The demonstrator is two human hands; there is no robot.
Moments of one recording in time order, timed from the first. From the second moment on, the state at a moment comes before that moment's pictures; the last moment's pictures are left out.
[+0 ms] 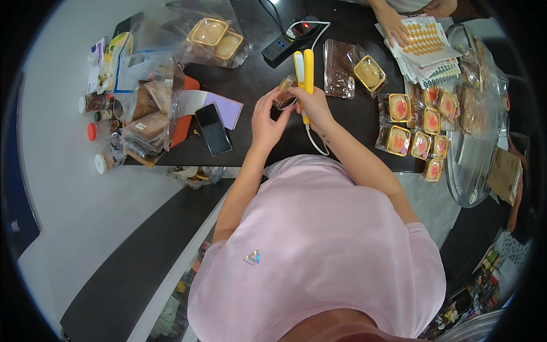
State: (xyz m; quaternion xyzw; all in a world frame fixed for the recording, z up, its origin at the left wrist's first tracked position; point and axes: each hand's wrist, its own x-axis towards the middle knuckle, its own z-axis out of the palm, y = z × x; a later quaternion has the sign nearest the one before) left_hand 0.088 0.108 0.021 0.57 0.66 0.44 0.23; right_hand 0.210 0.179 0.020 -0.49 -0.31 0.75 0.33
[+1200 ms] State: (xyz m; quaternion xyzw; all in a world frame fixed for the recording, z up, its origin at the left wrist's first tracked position) left_hand 0.035 0.124 0.003 0.43 0.53 0.50 0.54; right_hand 0.248 0.203 0.052 -0.33 -0.90 0.26 0.10
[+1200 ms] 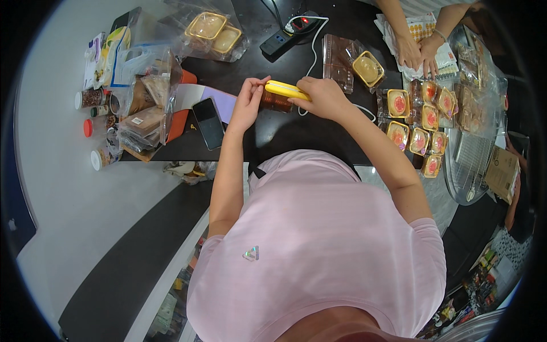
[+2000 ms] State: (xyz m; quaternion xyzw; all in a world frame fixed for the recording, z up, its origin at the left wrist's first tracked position) left_hand 0.099 0.116 -0.001 0.52 0.74 0.38 0.17; right_hand 0.249 0.202 0.036 -0.42 -0.84 0.32 0.11
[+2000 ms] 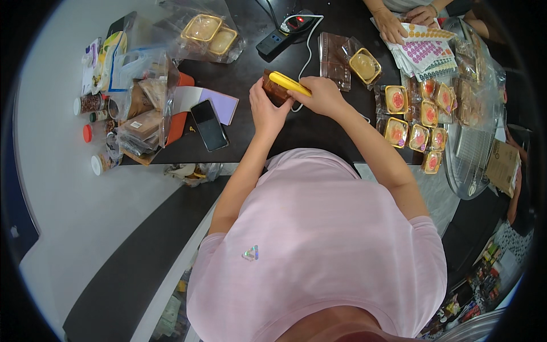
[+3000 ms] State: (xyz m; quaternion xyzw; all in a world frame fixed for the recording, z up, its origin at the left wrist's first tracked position) left_hand 0.049 0.120 0.043 0.38 0.25 0.43 0.78; right_hand 0.260 0.198 0.066 -0.32 -0.43 0.82 0.21
